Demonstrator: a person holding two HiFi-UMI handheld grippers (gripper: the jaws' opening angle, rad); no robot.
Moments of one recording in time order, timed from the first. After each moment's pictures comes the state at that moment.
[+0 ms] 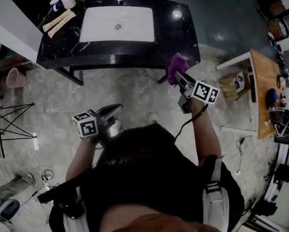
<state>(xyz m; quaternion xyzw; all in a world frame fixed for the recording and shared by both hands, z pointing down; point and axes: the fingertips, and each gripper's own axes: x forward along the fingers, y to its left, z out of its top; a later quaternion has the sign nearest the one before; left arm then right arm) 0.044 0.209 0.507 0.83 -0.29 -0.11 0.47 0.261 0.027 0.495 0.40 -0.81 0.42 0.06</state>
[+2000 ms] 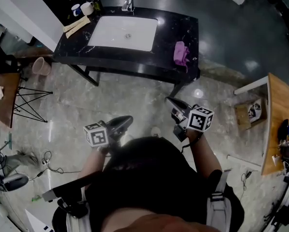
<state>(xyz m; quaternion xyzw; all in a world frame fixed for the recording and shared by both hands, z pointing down) 0.202 0.219 0.487 0.79 -0.40 -0.12 0.45 0.310 0.103 0.464 0.14 -0.89 0.44 0.03</state>
